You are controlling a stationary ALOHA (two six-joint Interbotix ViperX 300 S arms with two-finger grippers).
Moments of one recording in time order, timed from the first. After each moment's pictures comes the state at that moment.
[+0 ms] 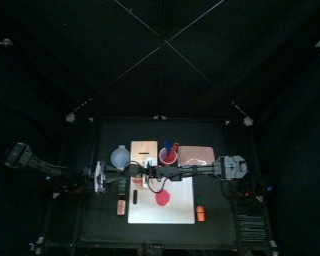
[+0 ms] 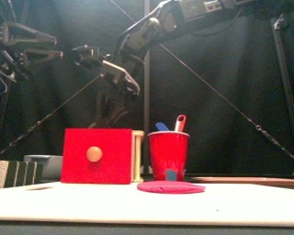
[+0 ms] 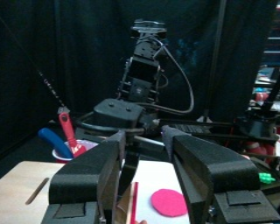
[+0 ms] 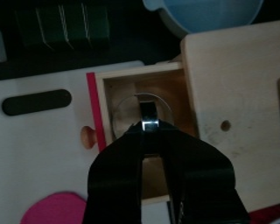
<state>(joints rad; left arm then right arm) -0.30 -0.64 1.45 -0.40 -1.12 0.23 -0.04 0.41 -0.13 -0.26 0.76 0.22</state>
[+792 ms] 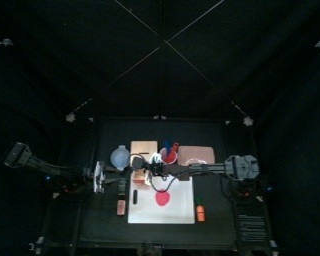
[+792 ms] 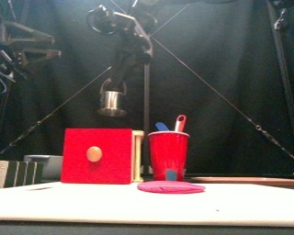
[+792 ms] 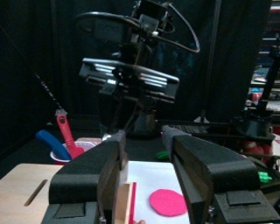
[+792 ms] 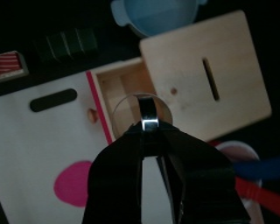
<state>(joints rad) -0.30 -0.65 1.46 -0.39 -1.12 0.22 0.00 0.24 -0.18 -0.33 1.01 0.38</state>
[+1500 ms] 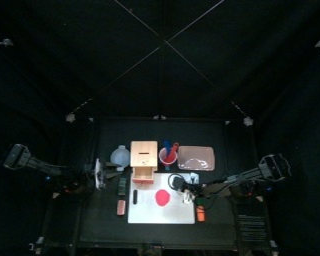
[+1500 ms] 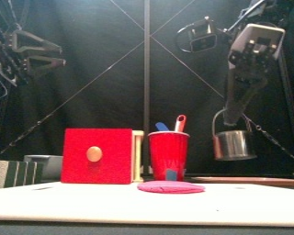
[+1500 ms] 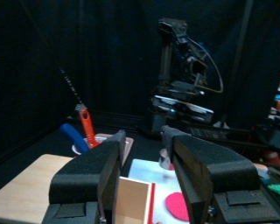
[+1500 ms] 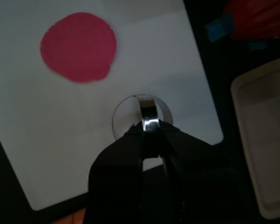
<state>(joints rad) -0.24 -0.64 1.45 -0.48 -1.12 0.22 0.25 -0.18 0.68 -0.49 0.70 0.85</state>
